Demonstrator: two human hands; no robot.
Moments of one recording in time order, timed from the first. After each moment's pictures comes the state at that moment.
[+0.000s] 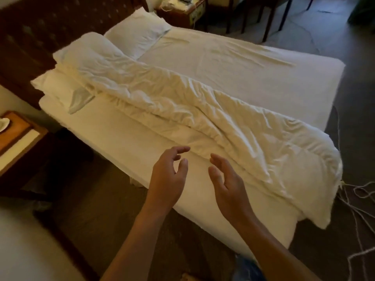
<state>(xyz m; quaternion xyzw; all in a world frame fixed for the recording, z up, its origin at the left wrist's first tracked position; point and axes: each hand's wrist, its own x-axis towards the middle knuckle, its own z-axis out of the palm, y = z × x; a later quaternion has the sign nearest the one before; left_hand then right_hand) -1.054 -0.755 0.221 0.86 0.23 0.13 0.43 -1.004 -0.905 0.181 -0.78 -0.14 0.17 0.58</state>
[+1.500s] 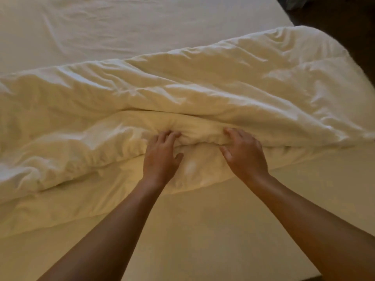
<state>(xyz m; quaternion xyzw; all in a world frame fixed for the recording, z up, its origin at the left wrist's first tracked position) -0.678 -0.542 -0.199 0.96 -0.21 -0.07 0.18 -0.759 -0.755 -0.187 -0.96 0.18 0.01 0.20</state>
